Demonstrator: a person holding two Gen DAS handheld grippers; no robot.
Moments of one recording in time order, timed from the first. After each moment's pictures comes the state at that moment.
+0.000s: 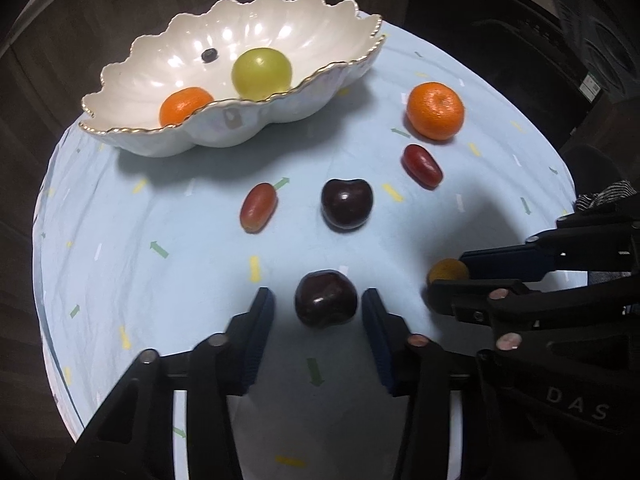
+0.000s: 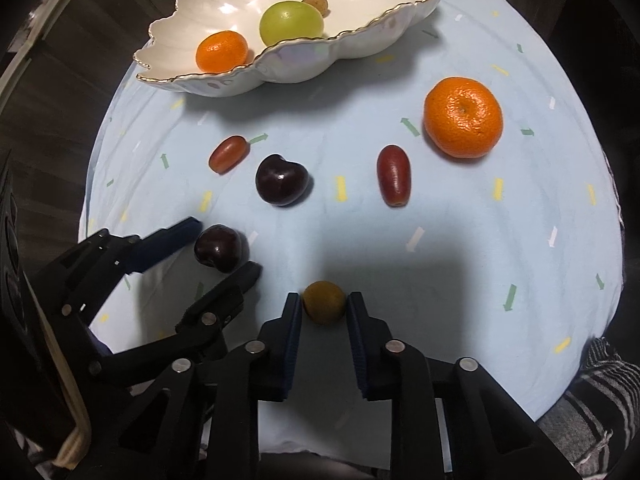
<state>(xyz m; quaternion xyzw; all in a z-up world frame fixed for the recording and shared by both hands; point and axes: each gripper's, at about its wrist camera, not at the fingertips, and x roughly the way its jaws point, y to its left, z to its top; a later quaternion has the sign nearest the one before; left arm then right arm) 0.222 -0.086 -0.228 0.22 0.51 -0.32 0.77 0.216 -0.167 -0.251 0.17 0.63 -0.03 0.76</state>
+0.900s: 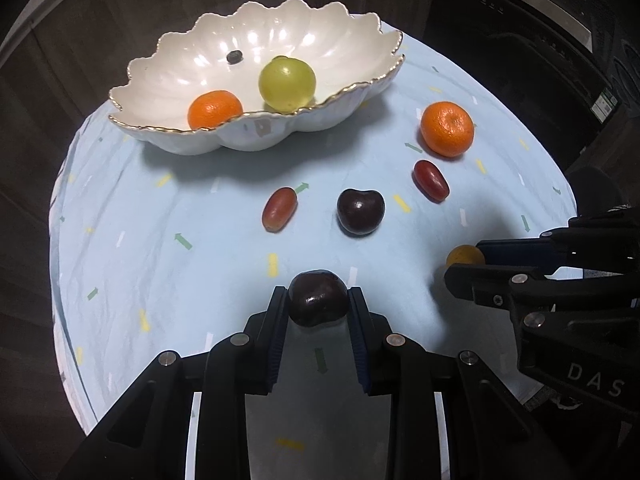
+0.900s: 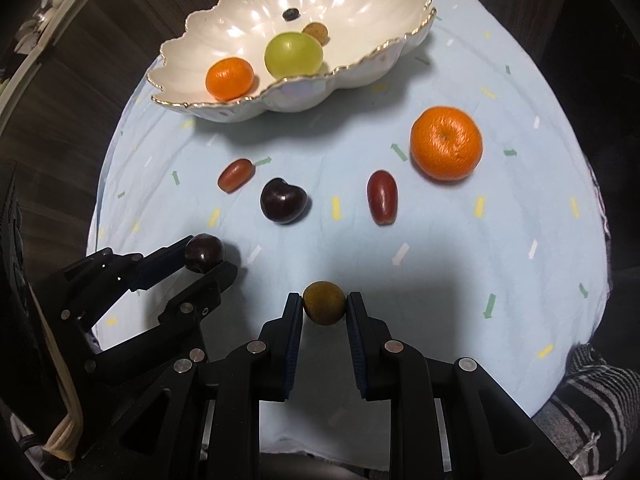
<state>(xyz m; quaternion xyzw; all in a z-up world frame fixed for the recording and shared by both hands) 0.223 -0.075 -0.210 0.20 0.52 -0.29 0.78 0.200 -0.186 -0.227 0.17 0.60 -0.03 0.78</state>
